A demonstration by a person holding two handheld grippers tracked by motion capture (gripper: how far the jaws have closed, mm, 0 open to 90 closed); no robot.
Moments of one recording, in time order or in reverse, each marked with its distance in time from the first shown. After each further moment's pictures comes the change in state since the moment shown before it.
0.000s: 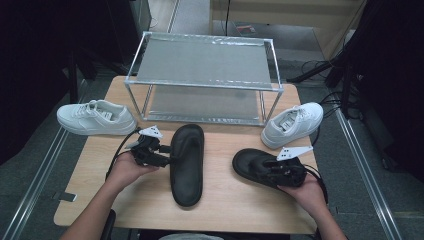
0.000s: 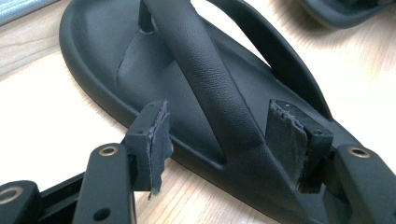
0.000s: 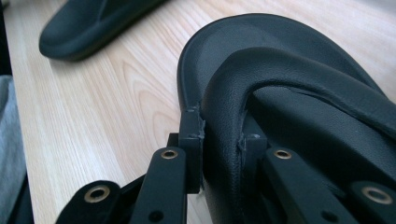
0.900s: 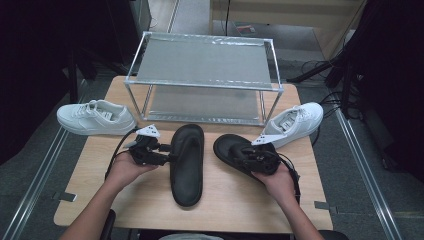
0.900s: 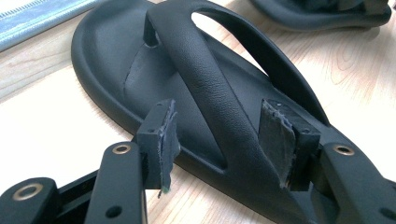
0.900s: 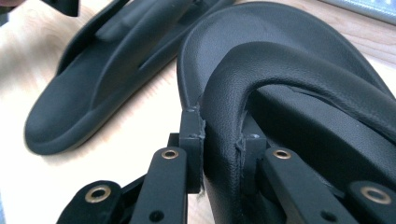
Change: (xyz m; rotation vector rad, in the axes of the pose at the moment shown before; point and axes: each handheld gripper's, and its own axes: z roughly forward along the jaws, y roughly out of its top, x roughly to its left) left arm -0.001 0.000 -0.006 -0.047 0.013 0.020; right arm 0.021 0.055 0.051 -0.036 -0.071 0.109
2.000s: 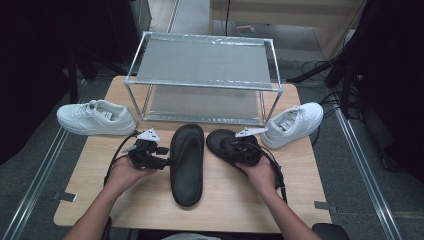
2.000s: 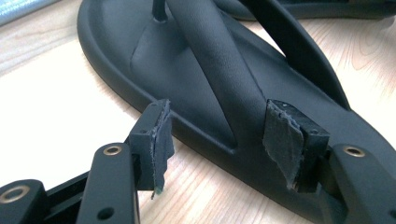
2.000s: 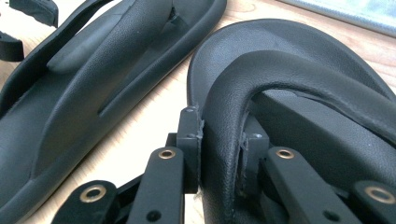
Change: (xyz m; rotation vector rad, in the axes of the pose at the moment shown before) left arm -0.004 -0.013 0.003 0.036 0.049 -0.014; right arm -0.003 0.020 0.051 -0.018 -0.062 0.025
